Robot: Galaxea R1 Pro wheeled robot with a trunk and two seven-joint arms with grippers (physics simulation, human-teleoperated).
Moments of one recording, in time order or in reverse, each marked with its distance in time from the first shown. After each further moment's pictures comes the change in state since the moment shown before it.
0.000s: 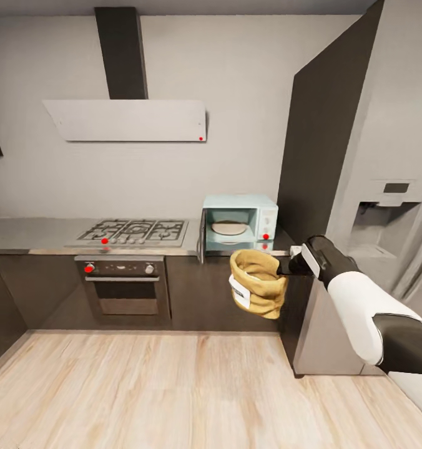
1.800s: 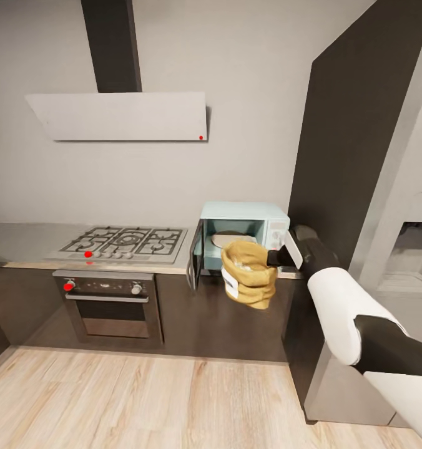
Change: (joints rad) left arm 0.000 0.001 0.006 0.000 0.012 -0.004 0.000; right arm 0.000 0.125 -0.094 -0.138 -0.013 0.096 -0.224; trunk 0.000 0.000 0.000
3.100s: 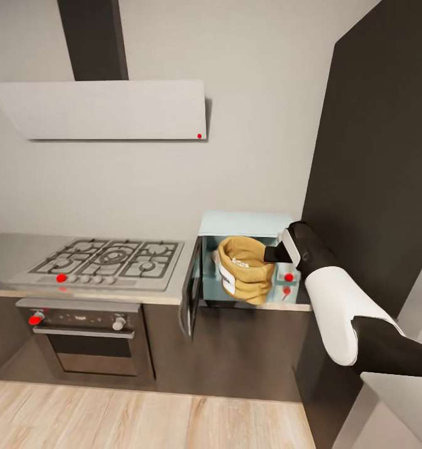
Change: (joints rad) left arm 0.000 -0.001 -0.001 0.000 -0.002 0.000 0.000; right arm 0.000 0.020 -0.002 -0.037 0.001 0.000 0.000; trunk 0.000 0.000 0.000
